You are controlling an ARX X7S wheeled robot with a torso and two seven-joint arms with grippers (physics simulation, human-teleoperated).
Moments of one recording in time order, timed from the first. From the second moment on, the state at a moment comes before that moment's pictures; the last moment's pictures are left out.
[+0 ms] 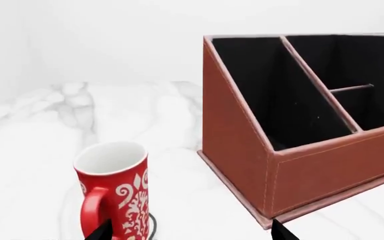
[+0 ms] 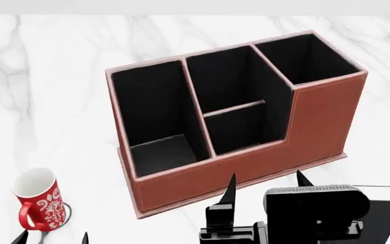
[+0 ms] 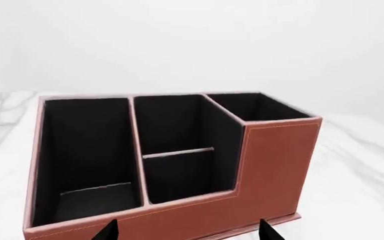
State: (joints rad) left arm -0.02 -0.08 0.10 -0.04 -0.08 0.01 -0.10; right arm 0.25 0.14 -0.08 -0.59 0.14 0.84 0.11
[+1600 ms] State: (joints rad) left arm -0.04 -0.16 0.19 -0.07 -0.15 0.03 -0.18; right arm 0.60 0.22 -0.05 -0.67 0.57 1.40 0.38
